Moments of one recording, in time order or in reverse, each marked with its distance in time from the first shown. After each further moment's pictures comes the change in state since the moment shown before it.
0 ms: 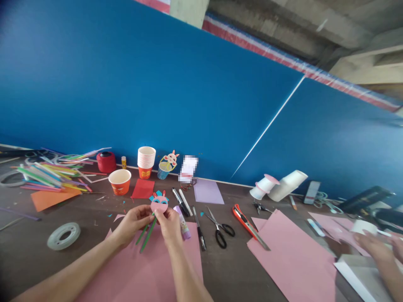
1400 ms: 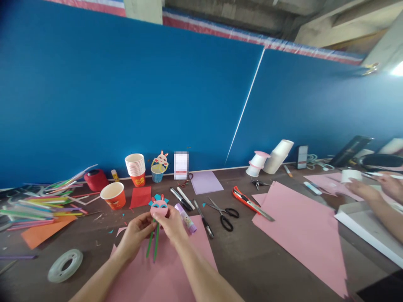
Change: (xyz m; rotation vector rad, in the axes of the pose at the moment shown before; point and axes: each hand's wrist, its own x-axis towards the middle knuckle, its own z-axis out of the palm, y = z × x) left_hand 0.000 0.001 0.005 0.117 0.001 0.001; right_hand -0.002 -0.013 0.003 0.098 0.038 0.012
